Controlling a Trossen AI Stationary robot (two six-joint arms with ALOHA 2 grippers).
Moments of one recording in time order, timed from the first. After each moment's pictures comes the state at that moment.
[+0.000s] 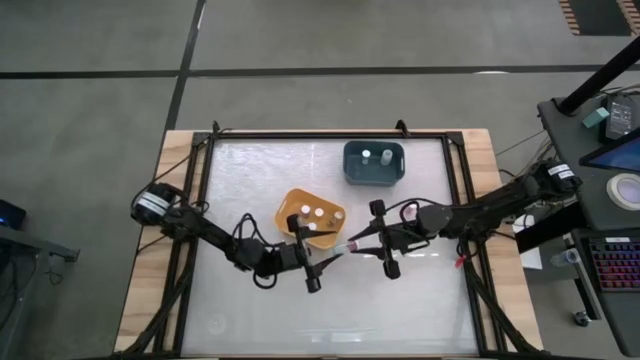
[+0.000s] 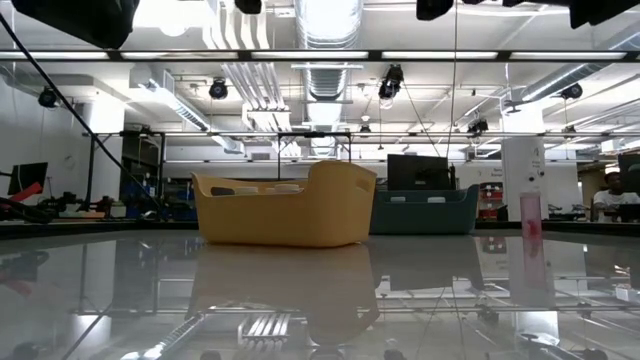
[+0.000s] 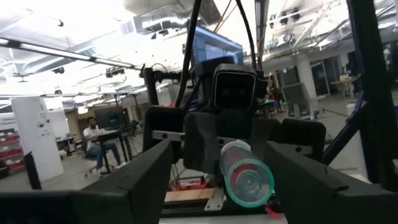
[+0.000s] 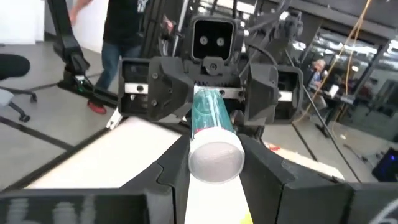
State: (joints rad) left arm -0.43 1.79 0.87 1.37 -0.63 0.45; right arm 0.29 1.29 0.62 0.69 0.03 -0.31
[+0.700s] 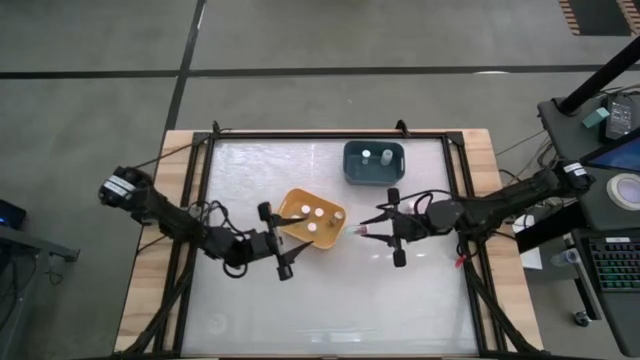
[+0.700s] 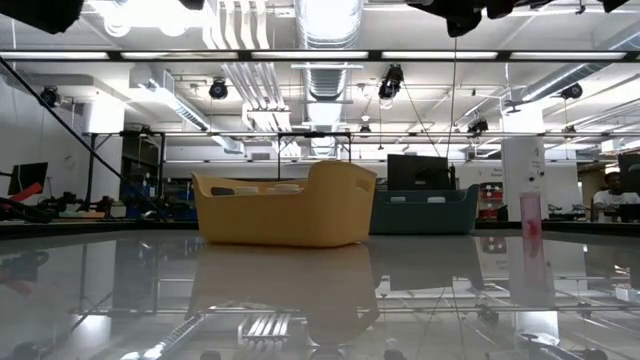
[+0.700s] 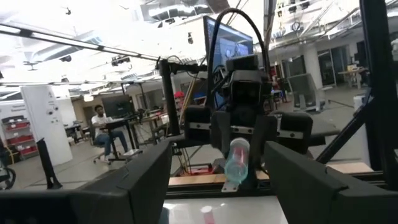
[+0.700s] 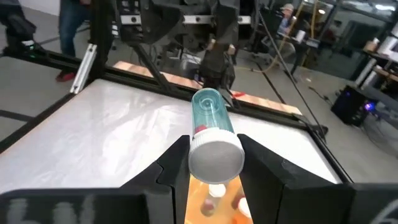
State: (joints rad) left arm -0.47 1.46 0.63 1.23 -0.72 0.42; right arm 0.29 1.09 0.62 0.33 0.23 -0.21
